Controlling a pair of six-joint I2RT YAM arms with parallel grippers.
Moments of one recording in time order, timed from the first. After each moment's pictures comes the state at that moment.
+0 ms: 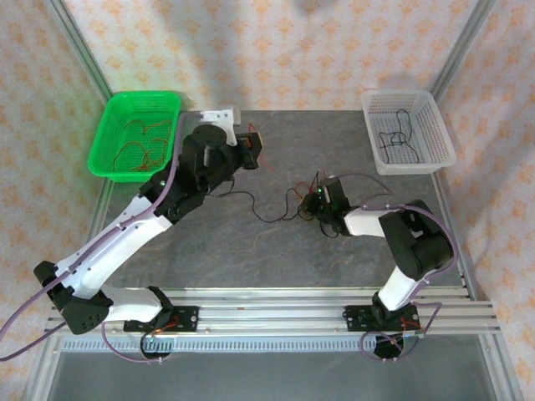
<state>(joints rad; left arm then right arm) -0.71 1.28 1.48 -0.44 -0.22 -0.59 0.45 1.68 0.67 0.24 -0.06 0.85</state>
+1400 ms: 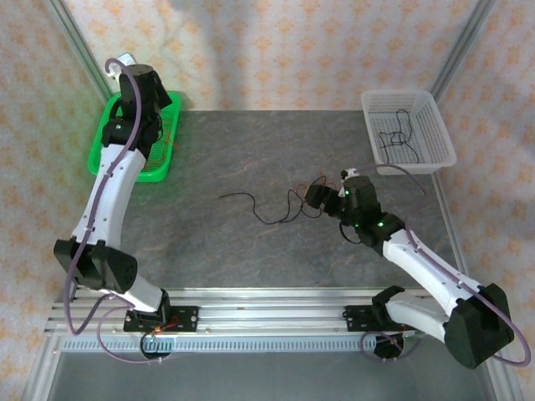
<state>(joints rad) -0.04 1.56 1.74 -0.52 -0.47 -0.43 0.47 1.04 0.67 -0.22 -0.09 0.74</state>
